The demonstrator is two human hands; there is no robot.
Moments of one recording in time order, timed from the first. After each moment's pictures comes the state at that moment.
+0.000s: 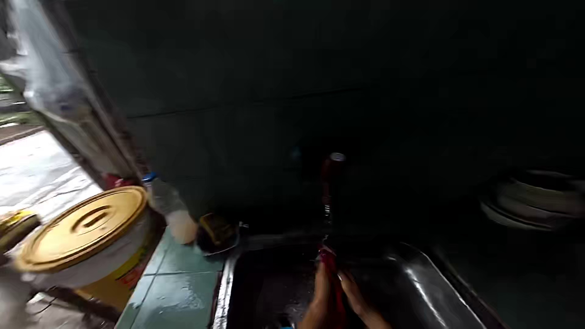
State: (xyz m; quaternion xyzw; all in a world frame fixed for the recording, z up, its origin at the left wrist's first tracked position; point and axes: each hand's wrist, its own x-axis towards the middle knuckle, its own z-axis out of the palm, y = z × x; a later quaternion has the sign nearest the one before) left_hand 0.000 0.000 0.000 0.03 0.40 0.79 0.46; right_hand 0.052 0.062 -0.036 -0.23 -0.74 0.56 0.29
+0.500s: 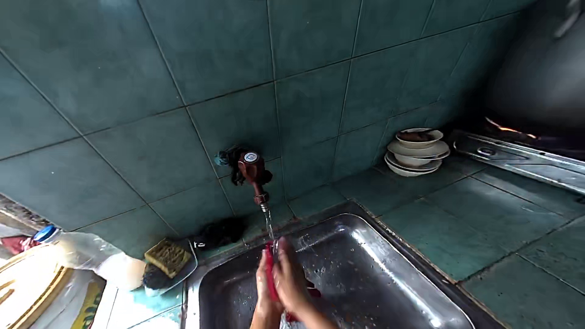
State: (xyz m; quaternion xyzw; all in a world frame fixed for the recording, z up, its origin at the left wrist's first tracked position) left_hand -0.036 -0.019 -0.004 0.04 0.34 0.81 0.47; right_hand 0.015 0.024 -0.021 -0.36 -0.75 0.46 0.30
